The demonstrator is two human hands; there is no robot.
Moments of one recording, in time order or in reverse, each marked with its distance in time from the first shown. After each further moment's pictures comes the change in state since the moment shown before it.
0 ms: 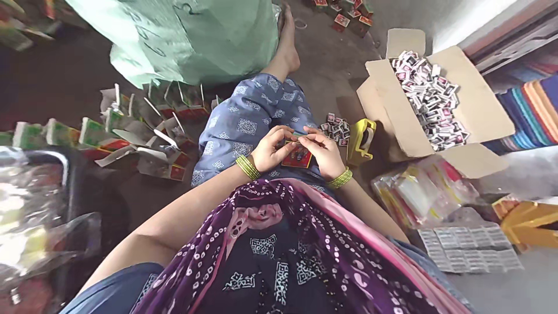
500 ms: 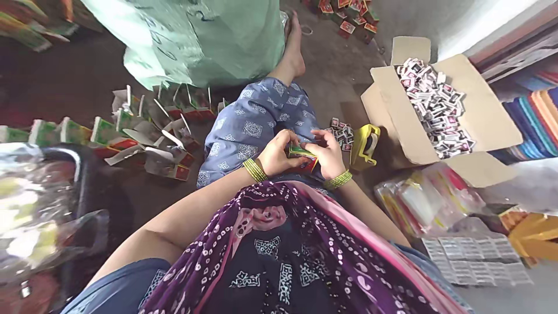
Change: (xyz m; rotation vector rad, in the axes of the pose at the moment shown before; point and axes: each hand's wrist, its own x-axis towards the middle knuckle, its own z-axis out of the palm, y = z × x) left_hand 0.005 0.005 0.008 0.101 0.030 -0.020; right_hand 0.012 0.005 0.008 0.048 0.181 0.139
